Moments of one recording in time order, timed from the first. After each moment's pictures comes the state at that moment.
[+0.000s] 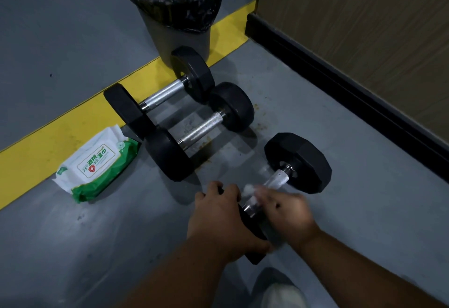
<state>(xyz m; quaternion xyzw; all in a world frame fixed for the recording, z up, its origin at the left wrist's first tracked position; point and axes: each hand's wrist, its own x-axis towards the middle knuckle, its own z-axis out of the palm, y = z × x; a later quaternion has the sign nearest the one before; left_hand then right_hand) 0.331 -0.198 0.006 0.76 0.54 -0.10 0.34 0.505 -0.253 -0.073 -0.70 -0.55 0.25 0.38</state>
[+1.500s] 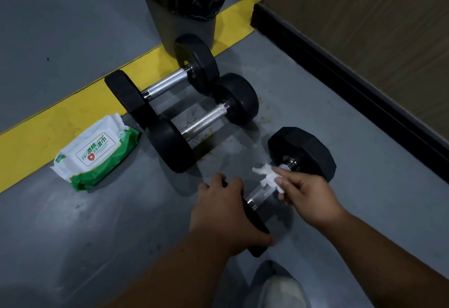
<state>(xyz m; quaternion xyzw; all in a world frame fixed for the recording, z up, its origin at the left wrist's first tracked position) 0.331 -0.200 0.004 0.76 0.55 -0.10 0.33 0.539 -0.246 -0.041 -0.73 -0.43 0.43 0.31</state>
